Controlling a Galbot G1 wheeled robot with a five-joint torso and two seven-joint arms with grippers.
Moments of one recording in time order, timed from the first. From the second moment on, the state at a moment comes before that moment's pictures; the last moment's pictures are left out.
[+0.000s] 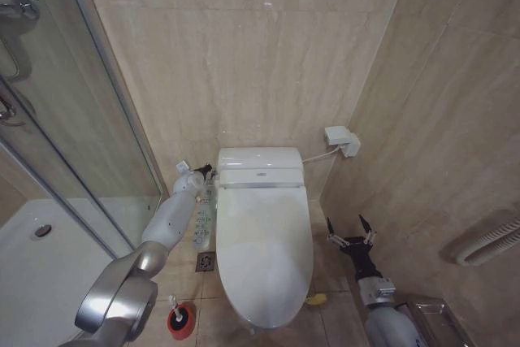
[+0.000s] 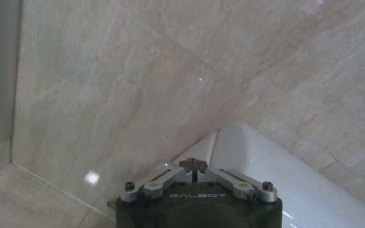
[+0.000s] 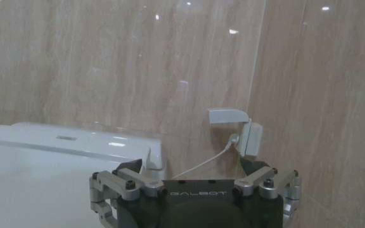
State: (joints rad) left arm 0.20 -1.44 -0.18 -0.62 -0.98 0.22 -0.16; right arm -1.41 1.18 0.49 1.73 0.19 0.35 0.18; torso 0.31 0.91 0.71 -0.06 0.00
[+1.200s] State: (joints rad) left arm 0.17 -1.48 -0.33 -0.44 -0.79 0.27 0.06; right arm -1.41 1.18 0.49 1.73 0.19 0.35 0.18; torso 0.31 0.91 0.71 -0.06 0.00
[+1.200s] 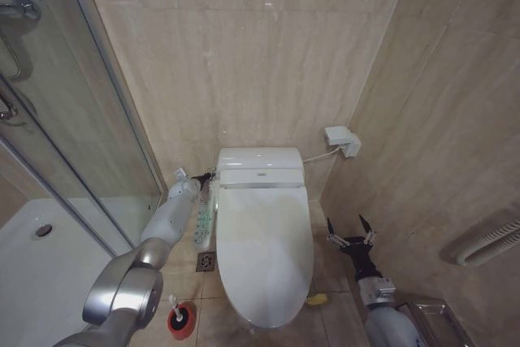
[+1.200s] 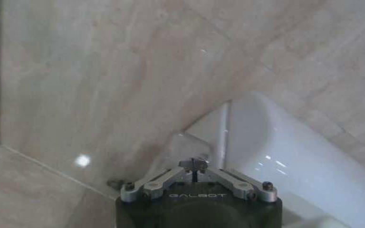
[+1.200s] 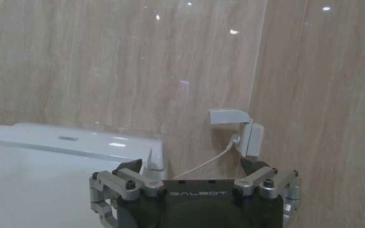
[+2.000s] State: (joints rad) left arm 0.16 -1.46 -0.38 -0.40 -0.72 0.27 0.10; right arm -1.41 1.18 0.49 1.73 0.19 0.35 0.18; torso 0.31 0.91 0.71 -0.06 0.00
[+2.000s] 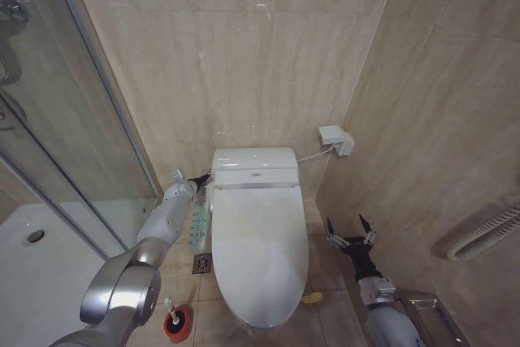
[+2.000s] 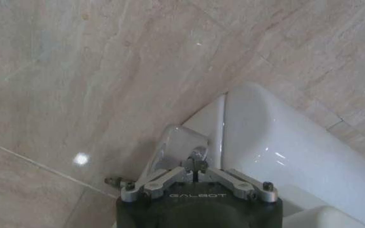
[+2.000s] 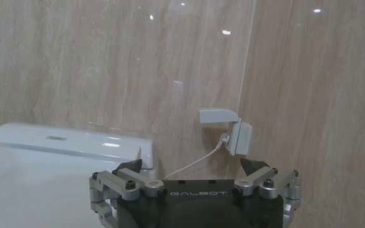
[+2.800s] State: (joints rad) left arm 0.20 -1.43 -0.44 -0.38 -0.71 0.27 0.10; right arm -1.41 1.18 0.49 1.73 0.19 0.35 0.18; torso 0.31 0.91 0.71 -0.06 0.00
